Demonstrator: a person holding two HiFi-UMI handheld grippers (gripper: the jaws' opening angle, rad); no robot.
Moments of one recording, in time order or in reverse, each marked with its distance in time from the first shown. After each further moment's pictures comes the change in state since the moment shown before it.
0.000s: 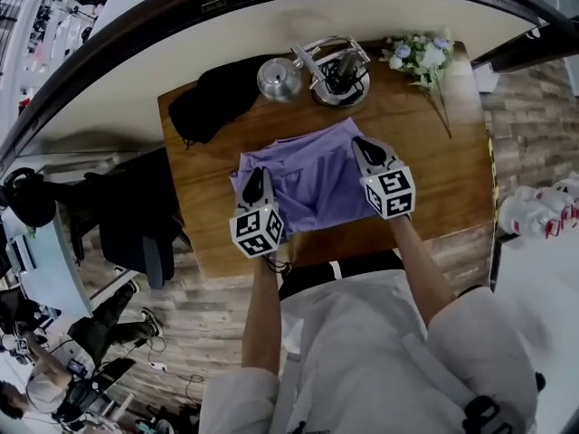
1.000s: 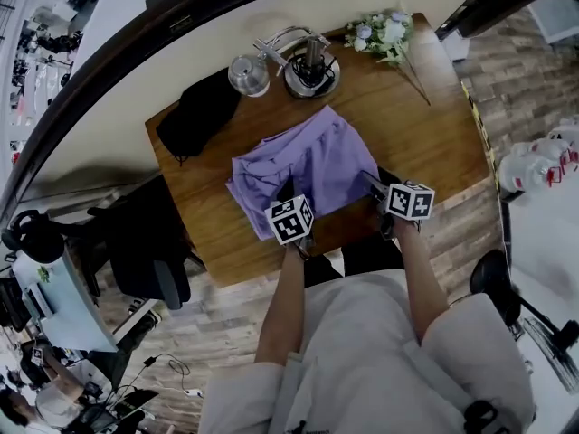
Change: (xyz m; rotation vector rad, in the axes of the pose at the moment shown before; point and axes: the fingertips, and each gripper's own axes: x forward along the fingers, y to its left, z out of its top) left arm 0.011 -0.067 -0.102 0.017 0.346 -0.091; right arm -0.093 0.002 -0.137 0.732 0.126 -0.094
